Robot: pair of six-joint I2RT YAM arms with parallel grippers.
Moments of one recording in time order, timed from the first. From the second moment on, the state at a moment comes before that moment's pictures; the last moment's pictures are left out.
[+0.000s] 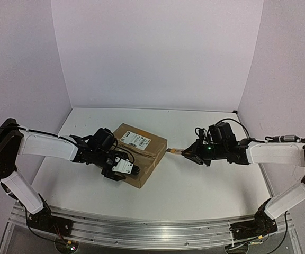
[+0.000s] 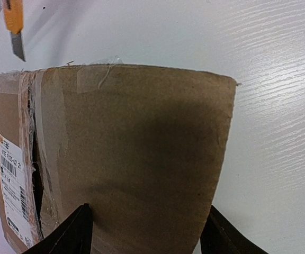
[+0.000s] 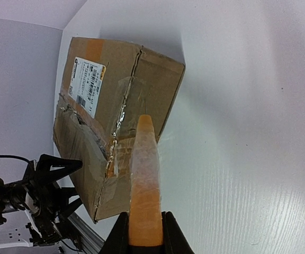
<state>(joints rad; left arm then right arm) -0.80 1.60 0.86 -0.19 0.21 1.15 0.65 1.44 0.77 0.00 -0.25 0.97</state>
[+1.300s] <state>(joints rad) -0.80 1.59 0.84 -0.13 0.22 1.12 0.65 1.54 0.65 0.44 -0.15 1.07</state>
